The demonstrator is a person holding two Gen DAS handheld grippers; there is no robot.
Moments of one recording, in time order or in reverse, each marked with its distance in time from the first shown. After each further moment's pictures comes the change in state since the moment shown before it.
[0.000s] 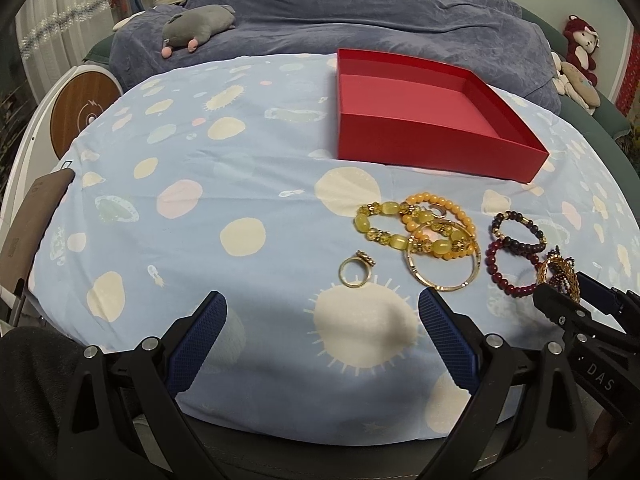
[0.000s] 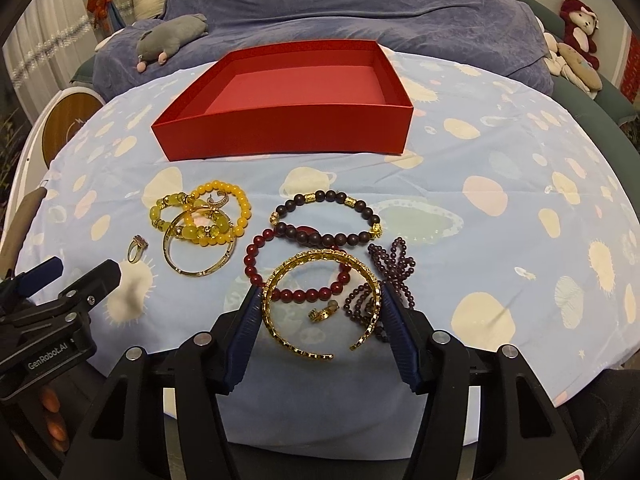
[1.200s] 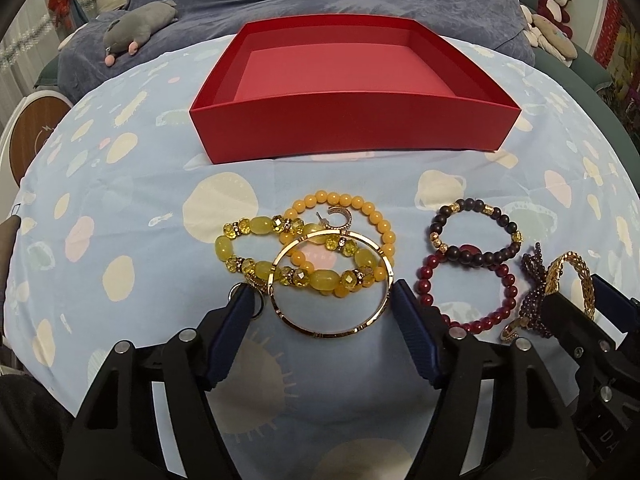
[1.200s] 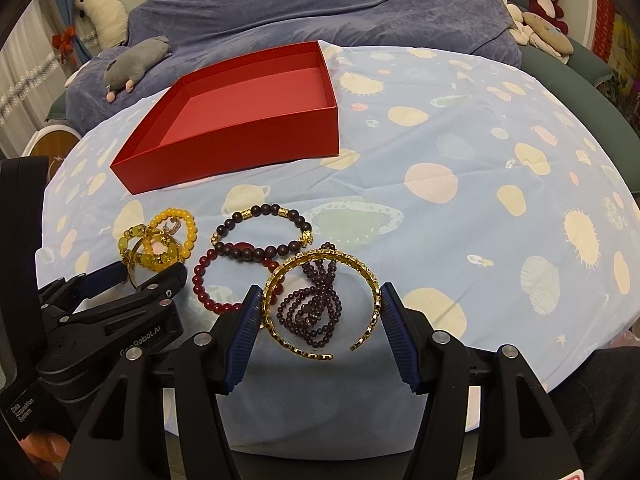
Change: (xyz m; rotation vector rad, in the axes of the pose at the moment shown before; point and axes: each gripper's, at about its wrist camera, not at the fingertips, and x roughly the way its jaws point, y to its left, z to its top) left arm 0.048 -0.077 0.022 0.131 0.105 -0.038; right arm 0.001 -0.039 0.006 0.116 0.008 -0.020
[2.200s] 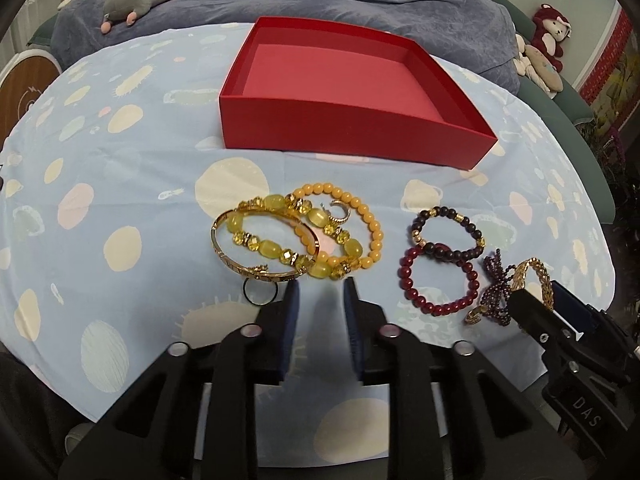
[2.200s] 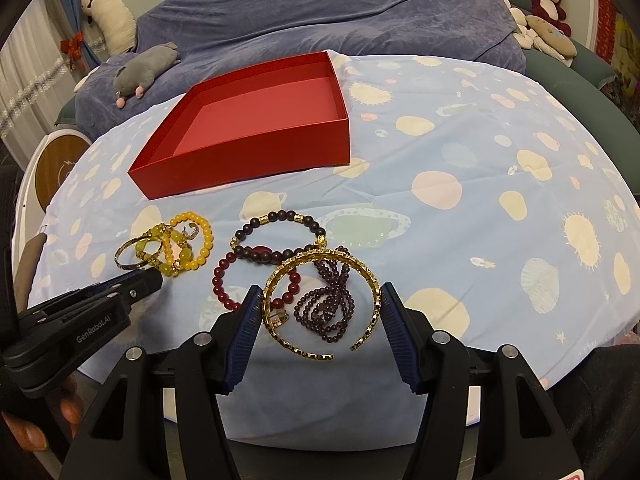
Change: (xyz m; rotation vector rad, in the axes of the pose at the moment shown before) left arm -0.021 0.030 -0.007 -0.114 0.023 -0.158; right arm -0.011 0.003 -0.001 0.003 -0.018 0.033
